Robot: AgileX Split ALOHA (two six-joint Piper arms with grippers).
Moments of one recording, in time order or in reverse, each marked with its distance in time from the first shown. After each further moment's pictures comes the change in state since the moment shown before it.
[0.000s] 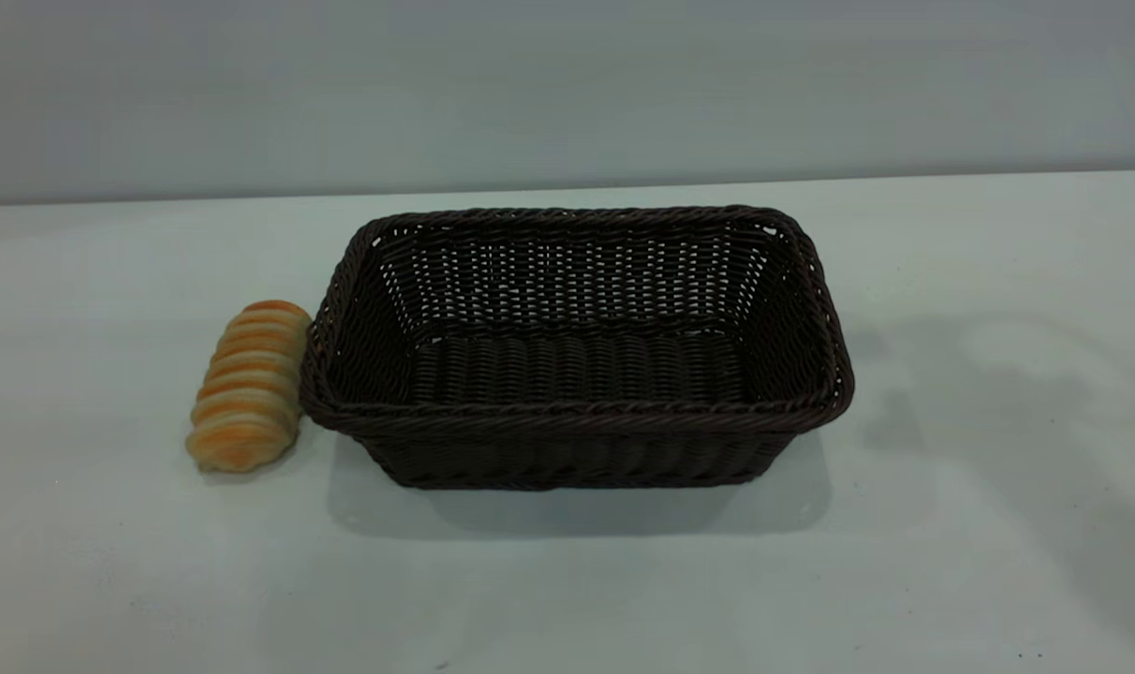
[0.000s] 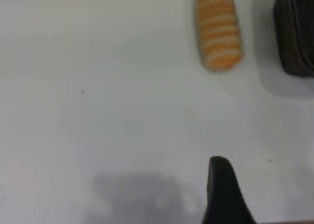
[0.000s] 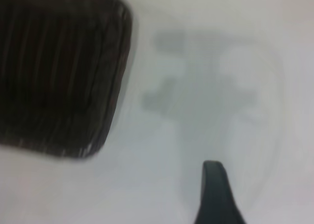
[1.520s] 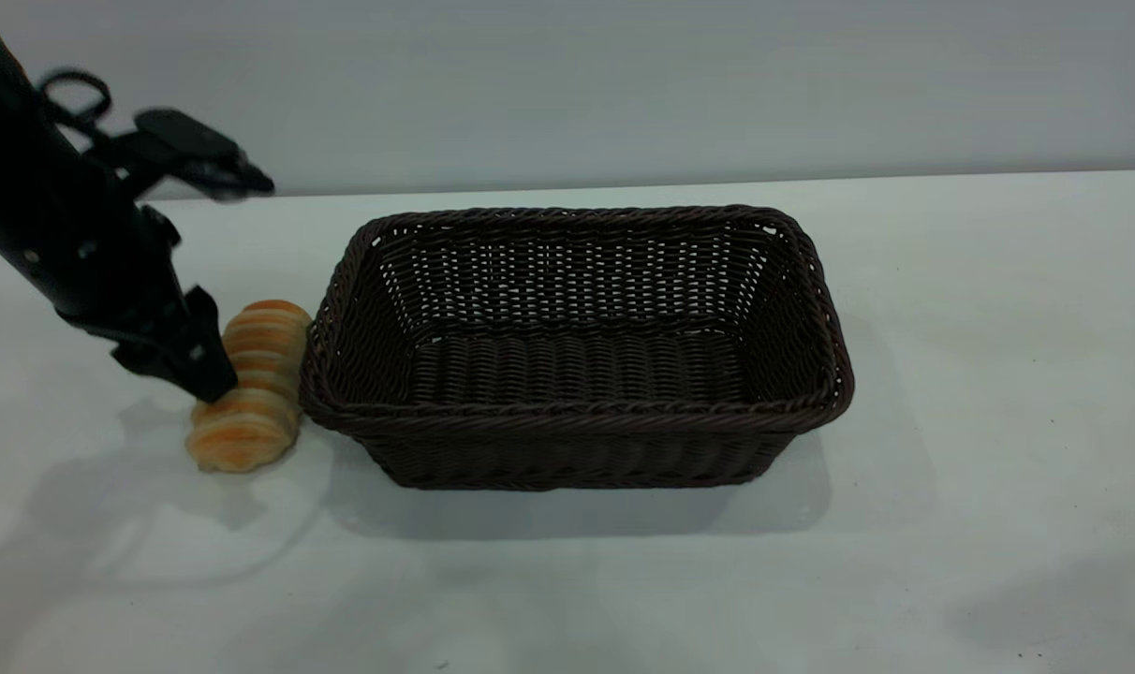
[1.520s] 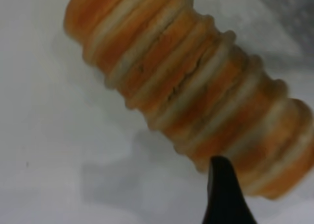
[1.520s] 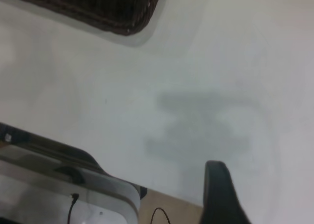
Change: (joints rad) left arm 0.000 1.348 -0.398 -0.355 -0.537 1.028; right arm 0.118 -0.609 0.518 0.012 0.008 0.025
